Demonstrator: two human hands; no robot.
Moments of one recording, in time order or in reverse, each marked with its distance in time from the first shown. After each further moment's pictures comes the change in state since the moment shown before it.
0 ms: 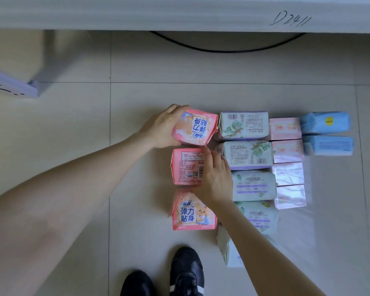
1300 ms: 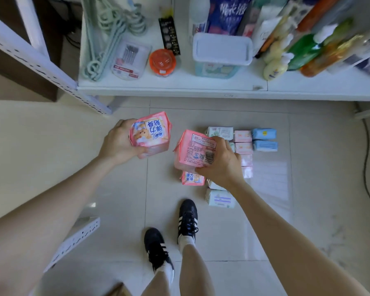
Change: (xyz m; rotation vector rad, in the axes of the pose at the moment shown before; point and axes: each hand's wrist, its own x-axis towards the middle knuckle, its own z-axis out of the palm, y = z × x) left_hand -0.294 0.135 -0.265 -0.251 0.274 -0.447; right_hand -0.138 -0.143 -0.323 0.233 -0.102 0.045
